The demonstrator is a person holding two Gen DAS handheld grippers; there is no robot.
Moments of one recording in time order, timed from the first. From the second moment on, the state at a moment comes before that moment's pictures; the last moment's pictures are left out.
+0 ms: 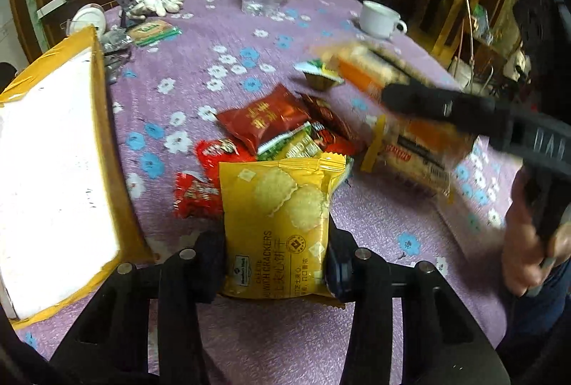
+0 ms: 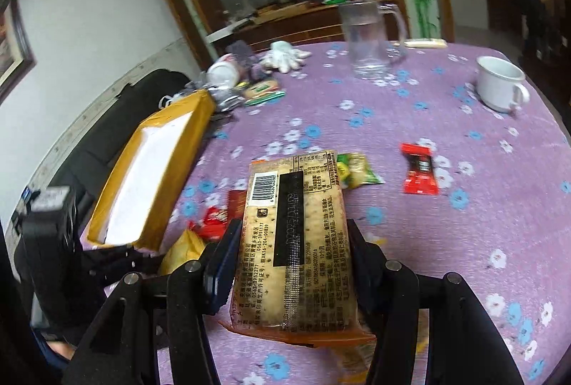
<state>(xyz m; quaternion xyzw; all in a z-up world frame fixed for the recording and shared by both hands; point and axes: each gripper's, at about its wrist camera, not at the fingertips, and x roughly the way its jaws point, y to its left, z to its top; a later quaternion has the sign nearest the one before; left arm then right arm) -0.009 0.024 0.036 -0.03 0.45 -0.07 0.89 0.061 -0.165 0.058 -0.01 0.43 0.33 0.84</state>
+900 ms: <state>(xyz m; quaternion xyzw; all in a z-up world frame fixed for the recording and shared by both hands) -0.042 0.137 0.069 -0.12 0.38 0.02 0.92 0.053 -0.141 0.050 0.01 0.45 0.35 0.82</state>
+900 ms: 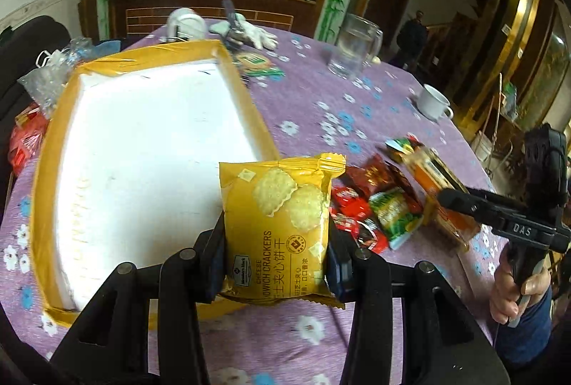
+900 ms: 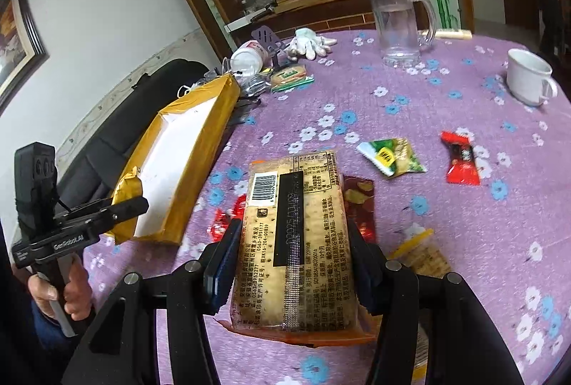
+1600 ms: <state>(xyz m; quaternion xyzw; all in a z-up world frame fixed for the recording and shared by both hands) -0.011 0.238 0.096 -0.15 0.35 0.08 0.92 0.047 0.009 0.091 -0.01 0.46 0.41 0.78</state>
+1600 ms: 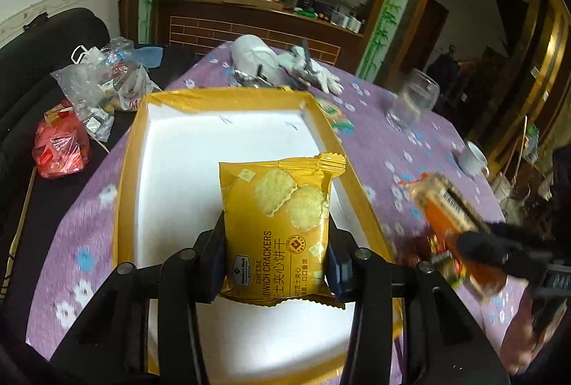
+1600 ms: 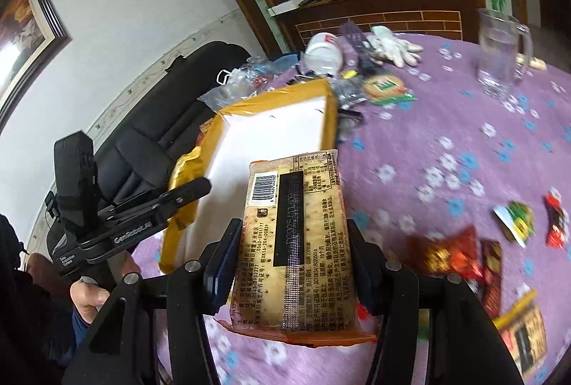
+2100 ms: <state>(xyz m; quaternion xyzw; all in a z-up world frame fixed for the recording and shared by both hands) 0.058 0.307 0.054 -0.18 0.39 0.16 0.89 0.107 0.110 0.071 0.03 0.49 0.40 0.78</state>
